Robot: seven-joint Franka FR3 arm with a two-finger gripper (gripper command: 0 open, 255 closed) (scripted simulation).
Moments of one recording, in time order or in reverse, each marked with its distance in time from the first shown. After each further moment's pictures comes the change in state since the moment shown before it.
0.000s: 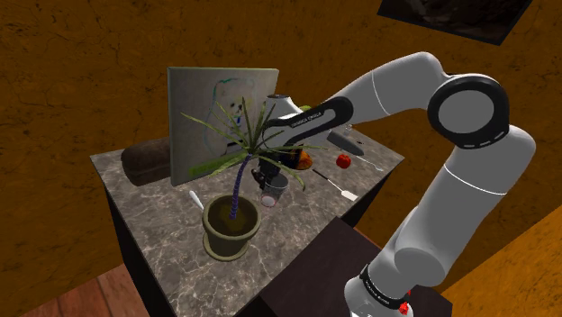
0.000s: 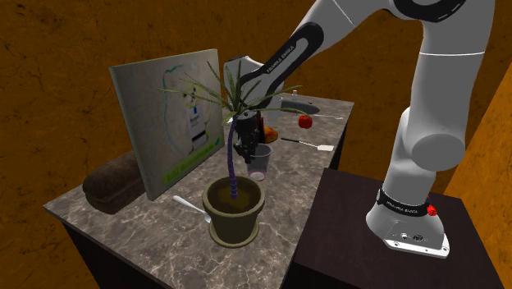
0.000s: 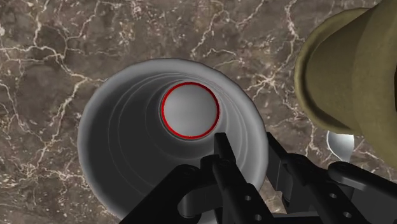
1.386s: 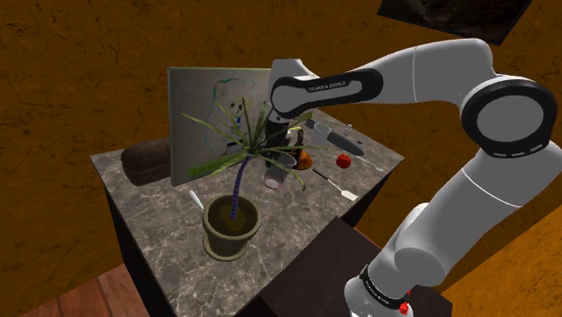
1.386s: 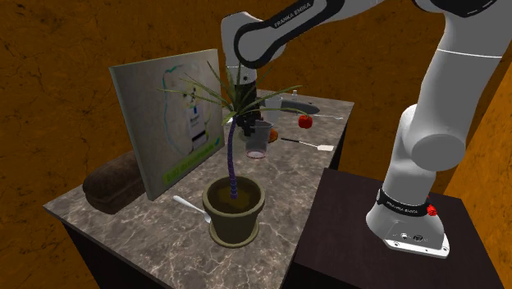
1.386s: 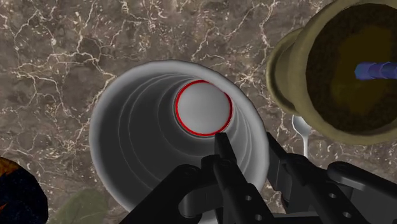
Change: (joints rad) arm 0.002 -0.156 0.002 0.123 0.008 -0.278 -0.003
